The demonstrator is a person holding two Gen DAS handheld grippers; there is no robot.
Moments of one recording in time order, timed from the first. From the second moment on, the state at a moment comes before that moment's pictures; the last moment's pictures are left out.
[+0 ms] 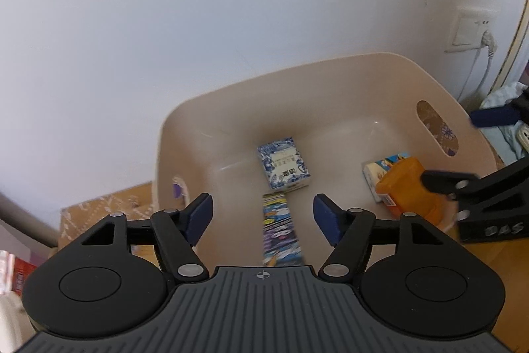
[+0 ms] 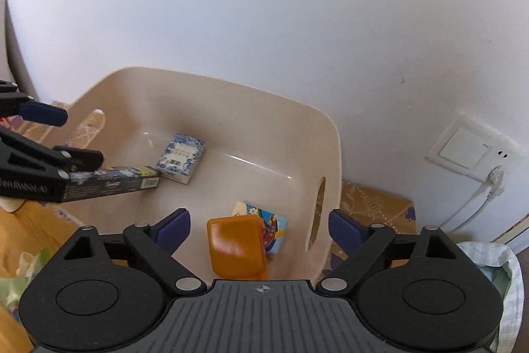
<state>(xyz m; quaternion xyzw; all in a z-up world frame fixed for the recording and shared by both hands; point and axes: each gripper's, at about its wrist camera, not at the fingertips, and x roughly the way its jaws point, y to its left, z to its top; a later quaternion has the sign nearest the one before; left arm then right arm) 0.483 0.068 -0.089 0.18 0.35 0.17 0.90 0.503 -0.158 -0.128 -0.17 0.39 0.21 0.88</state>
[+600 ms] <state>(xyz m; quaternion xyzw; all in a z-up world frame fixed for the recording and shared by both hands) 0.366 0.090 -0.084 0.18 0.34 0.20 0.90 0.434 -0.230 -0.119 -0.16 0.38 0.21 0.88</state>
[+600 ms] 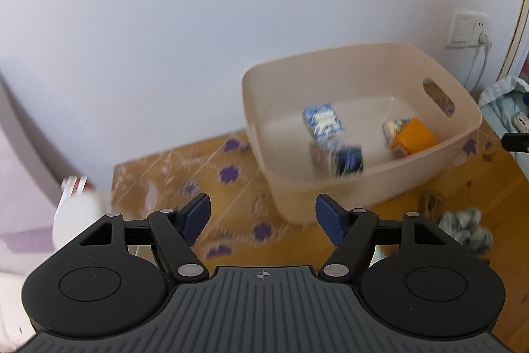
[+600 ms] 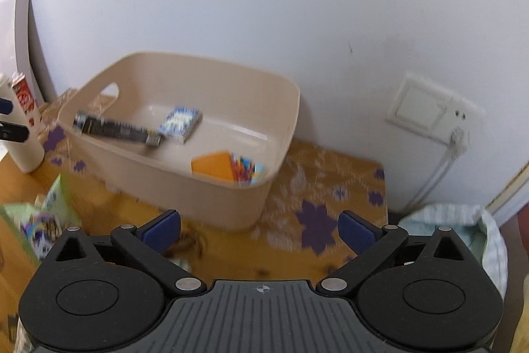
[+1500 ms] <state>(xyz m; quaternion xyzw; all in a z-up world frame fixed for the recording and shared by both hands) 0.333 0.125 -0.181 0.17 0.47 0.16 0.85 0.422 -0.196 -0.208 -0.17 0.48 0.25 0.82</state>
